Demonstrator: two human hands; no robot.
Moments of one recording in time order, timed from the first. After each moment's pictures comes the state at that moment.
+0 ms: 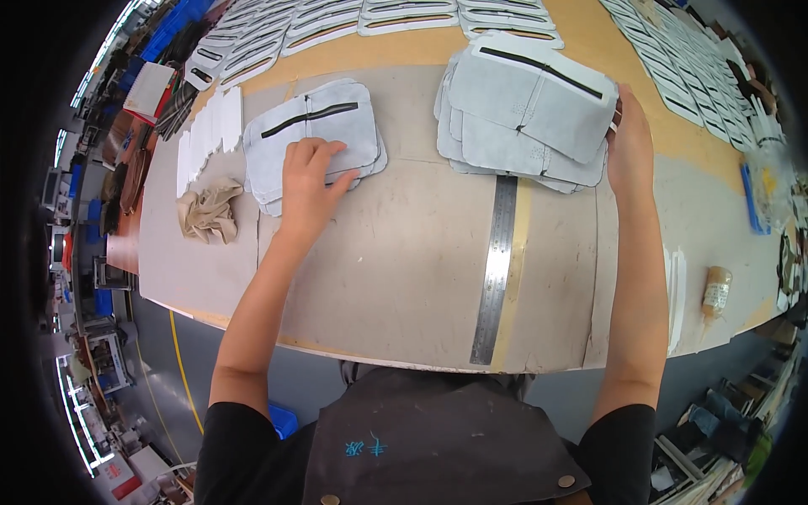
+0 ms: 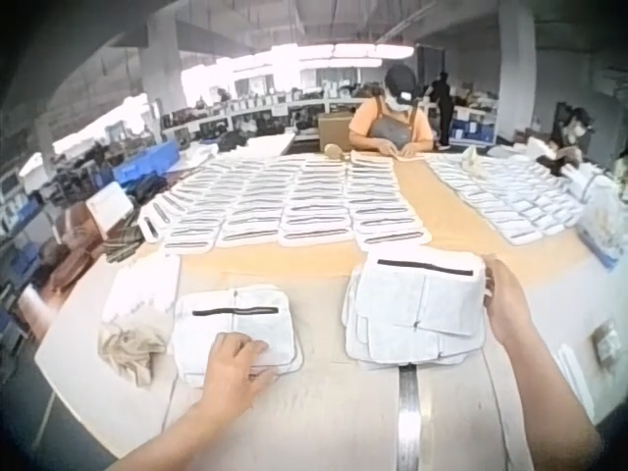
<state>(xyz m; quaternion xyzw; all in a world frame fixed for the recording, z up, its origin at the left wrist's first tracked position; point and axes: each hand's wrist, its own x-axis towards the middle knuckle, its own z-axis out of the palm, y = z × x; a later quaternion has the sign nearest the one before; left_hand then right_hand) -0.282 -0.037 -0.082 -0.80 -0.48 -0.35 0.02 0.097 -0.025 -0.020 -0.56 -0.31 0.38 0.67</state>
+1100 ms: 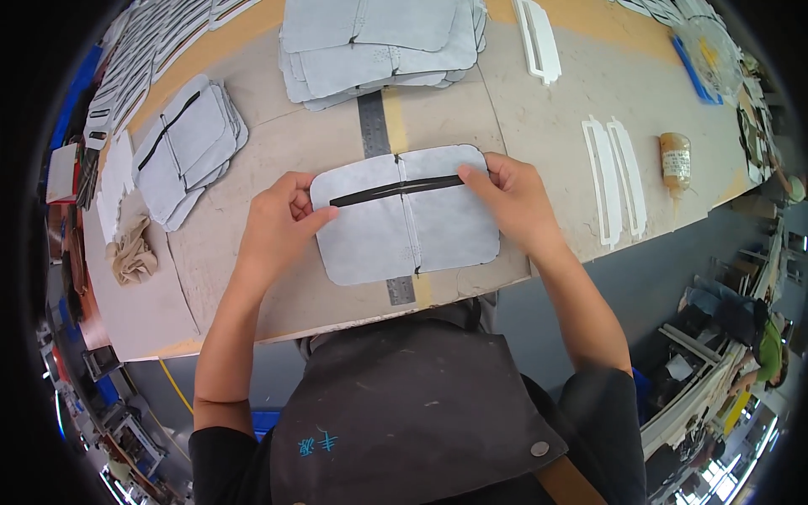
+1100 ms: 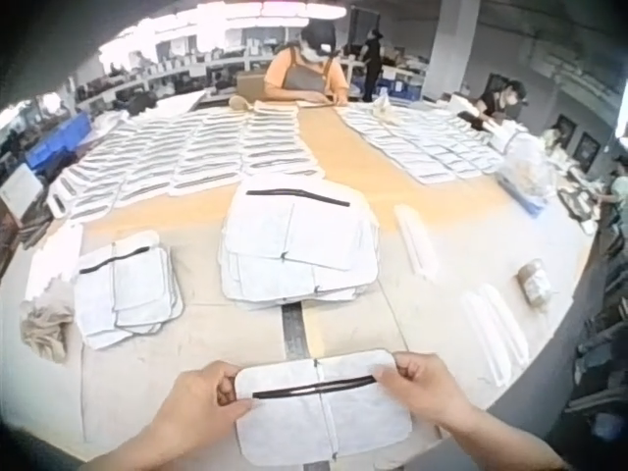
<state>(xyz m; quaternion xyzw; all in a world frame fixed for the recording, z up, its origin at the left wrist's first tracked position) -0.195 -0.120 -0.061 -0.75 -0.50 -0.13 -0.41 0.075 -0.209 -0.062 -0.66 -0.34 0.51 0.42</state>
